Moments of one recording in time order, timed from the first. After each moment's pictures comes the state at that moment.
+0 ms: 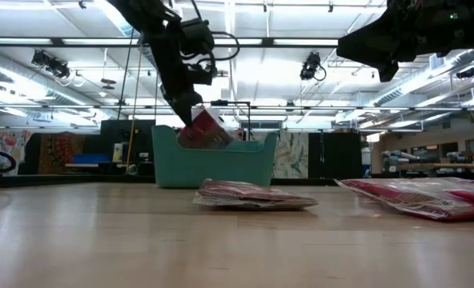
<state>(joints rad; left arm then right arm) 0.49 1.64 1.25 -0.59 -0.46 0.20 0.26 0.83 0.26 0.54 0.50 0.13</state>
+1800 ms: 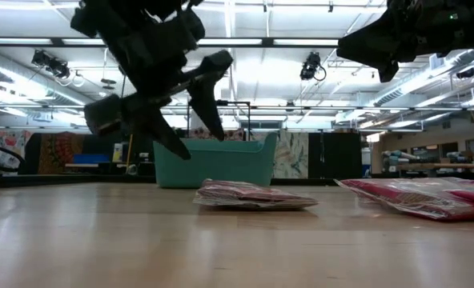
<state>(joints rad) -0.23 1.68 0.94 -0.16 -0.22 0.90 0.26 0.83 0.26 0.54 0.50 0.13</state>
